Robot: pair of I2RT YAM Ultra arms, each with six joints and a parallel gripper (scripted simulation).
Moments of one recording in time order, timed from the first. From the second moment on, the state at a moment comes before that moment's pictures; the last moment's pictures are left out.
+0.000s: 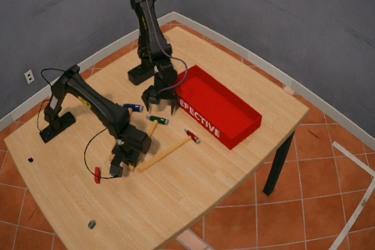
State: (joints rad) left arm -0.35 1.51 0.70 -0.41 0.24 0.52; right arm 0.37 2.23 1.71 -1.05 -0.03 1.47
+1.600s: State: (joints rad) left arm -0.32 1.49 0.64 -0.35 0.29 0.70; right arm 0.36 2.17 1.72 -1.08 0.00 1.47
